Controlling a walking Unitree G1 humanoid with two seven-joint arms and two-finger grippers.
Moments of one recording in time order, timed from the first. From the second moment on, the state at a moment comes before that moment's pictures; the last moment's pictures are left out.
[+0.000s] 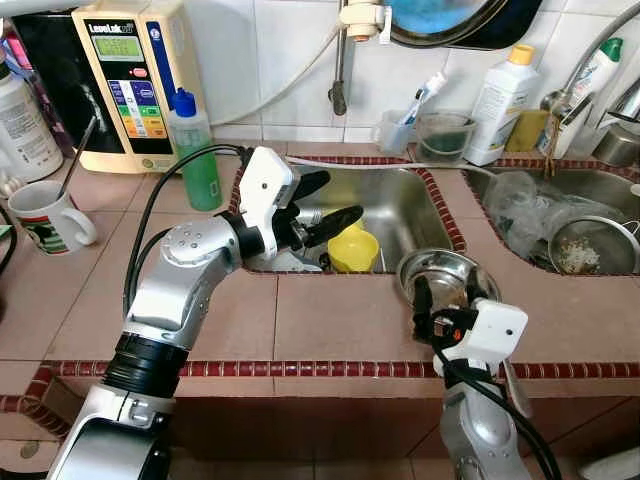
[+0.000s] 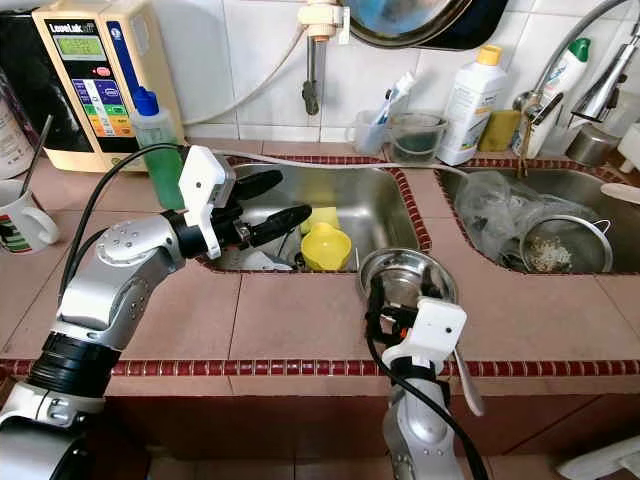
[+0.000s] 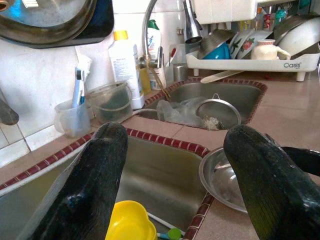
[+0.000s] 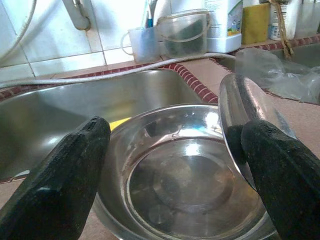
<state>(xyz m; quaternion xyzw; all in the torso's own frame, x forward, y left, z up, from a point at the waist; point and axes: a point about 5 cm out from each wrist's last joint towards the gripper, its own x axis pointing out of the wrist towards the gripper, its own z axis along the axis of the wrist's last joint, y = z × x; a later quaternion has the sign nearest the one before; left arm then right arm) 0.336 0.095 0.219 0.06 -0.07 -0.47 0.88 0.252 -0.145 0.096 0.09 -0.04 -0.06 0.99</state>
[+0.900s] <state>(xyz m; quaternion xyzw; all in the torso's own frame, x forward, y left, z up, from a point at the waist) 0.339 0.110 0.223 0.05 -0.07 -0.45 0.89 0.296 -0.200 0.156 0.08 -0.15 -0.12 0.98</state>
